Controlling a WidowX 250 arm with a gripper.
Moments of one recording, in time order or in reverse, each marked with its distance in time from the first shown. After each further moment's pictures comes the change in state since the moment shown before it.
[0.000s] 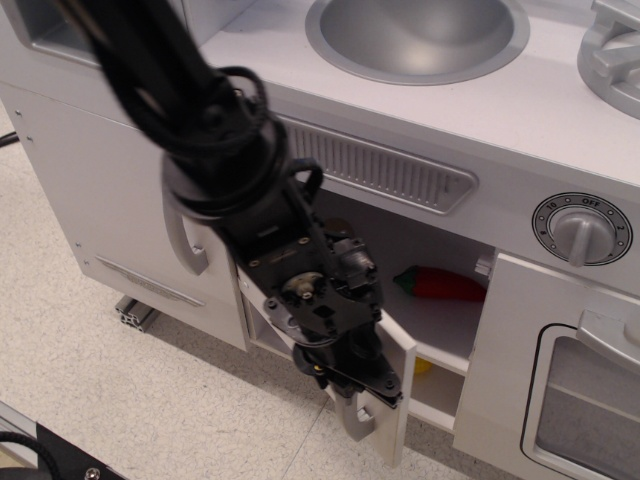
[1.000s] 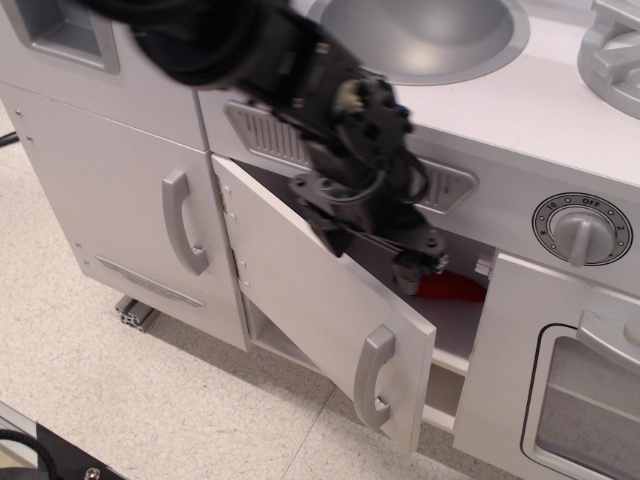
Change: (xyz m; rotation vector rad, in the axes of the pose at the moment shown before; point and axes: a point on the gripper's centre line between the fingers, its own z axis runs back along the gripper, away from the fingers) arm 0.078 -0.006 0.039 -0.050 -0.095 0.022
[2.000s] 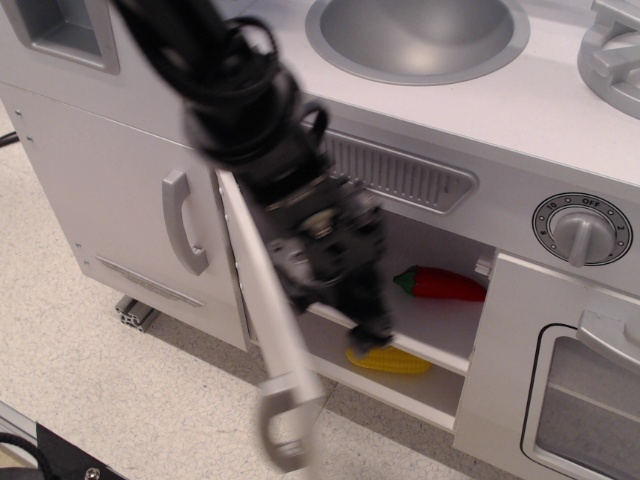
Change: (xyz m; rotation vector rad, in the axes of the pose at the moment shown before) arm -0.060 0.038 -0.040 0.115 0.096 -0.053
